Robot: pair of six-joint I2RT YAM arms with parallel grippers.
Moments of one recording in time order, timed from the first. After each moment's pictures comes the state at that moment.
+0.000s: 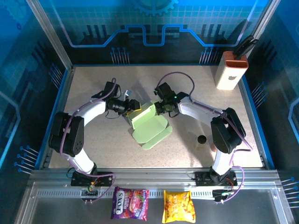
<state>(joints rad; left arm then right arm) -0.23 1.67 1.05 -0.40 0.75 -0.57 0.64 1.81 1.34 -0.56 0.09 0.25</state>
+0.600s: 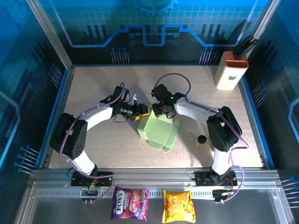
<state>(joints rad) -0.35 1.66 0.99 -0.25 0.72 -0.72 0.67 1.84 1.35 -0.56 0.09 0.27</state>
